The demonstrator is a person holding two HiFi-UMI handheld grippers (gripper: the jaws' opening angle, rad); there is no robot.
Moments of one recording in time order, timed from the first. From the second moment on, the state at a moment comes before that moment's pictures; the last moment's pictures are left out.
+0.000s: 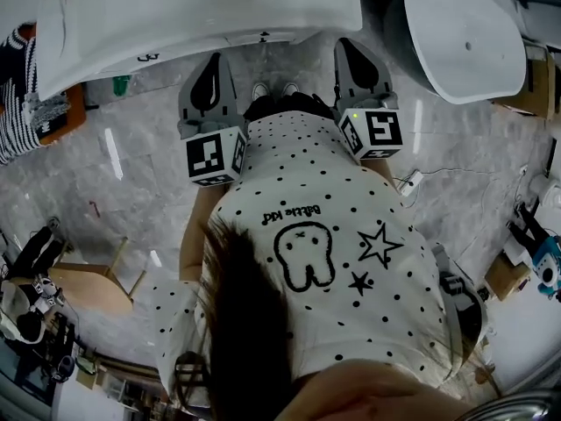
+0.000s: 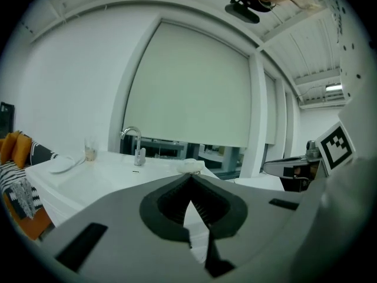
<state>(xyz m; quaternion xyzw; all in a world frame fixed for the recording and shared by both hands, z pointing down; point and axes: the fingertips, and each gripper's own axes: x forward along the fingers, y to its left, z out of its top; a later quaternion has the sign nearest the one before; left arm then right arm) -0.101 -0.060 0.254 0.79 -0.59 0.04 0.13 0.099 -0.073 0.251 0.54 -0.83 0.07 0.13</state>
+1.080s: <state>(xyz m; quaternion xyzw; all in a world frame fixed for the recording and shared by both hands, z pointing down) -0.084 -0.064 0.247 0.83 -0.54 0.03 0.13 0.039 -0.065 0.255 0.45 -0.88 0.03 0.17</state>
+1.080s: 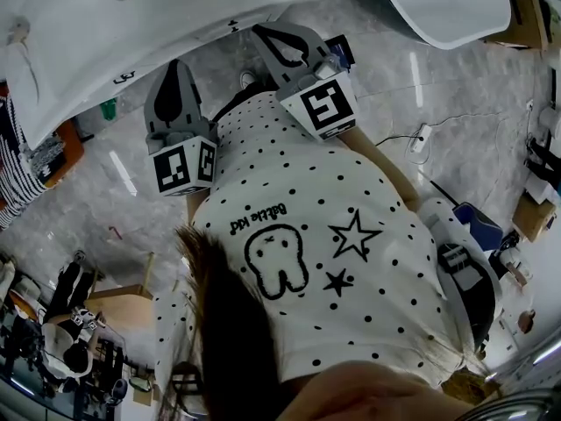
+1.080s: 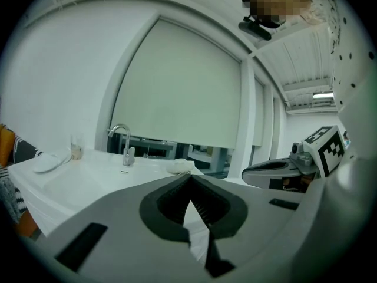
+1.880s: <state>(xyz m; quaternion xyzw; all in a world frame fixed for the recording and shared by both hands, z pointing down) -0.088 -0.061 0.243 0.83 -0.55 0.02 0.13 0.036 -0.064 0.255 0.45 -0.88 0.03 0.17</state>
